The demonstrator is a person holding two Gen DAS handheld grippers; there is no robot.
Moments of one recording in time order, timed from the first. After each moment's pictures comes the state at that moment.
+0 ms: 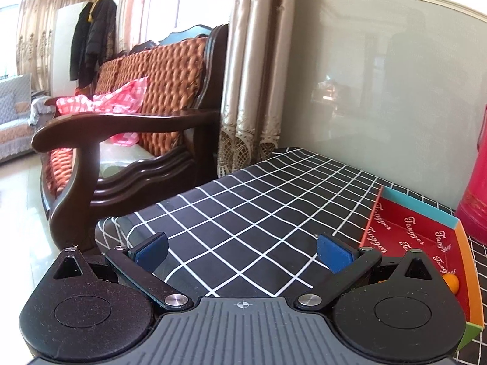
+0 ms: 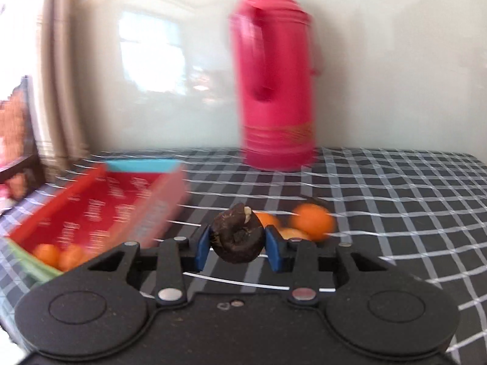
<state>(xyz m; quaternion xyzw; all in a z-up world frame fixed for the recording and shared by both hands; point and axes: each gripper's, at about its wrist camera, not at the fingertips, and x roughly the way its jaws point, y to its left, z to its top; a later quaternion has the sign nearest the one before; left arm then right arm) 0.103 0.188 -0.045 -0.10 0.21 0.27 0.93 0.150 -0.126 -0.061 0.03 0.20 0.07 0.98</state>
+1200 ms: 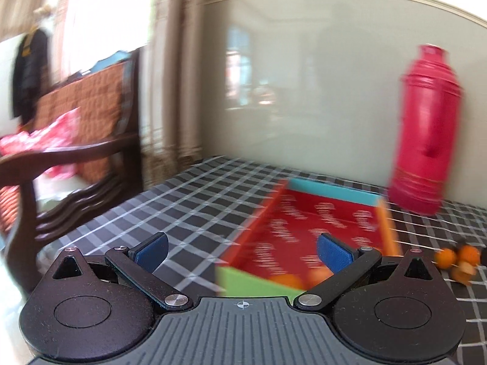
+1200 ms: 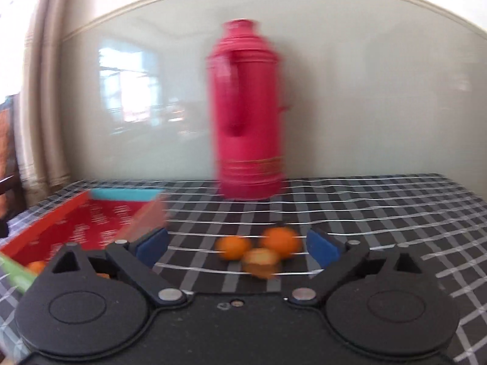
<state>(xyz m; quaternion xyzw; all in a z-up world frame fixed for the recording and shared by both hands) 0.121 0.084 -0.037 -0.02 0.19 0.14 0.97 0.120 -0.156 -0.057 0.03 0.14 -0.07 0.99</state>
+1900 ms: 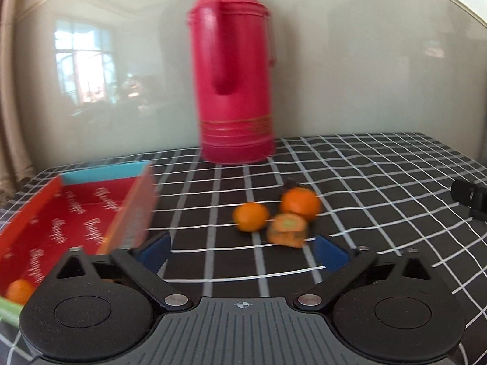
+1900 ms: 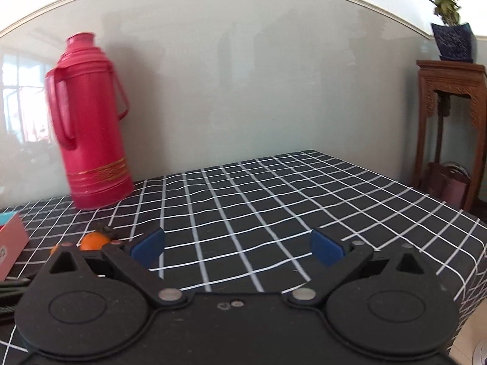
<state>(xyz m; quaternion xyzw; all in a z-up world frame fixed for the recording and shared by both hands) 0.168 -0.113 -0.071 0.07 0.23 -0.11 0.96 0.083 -0.273 -0.069 0.09 0.14 -0.25 0.96</state>
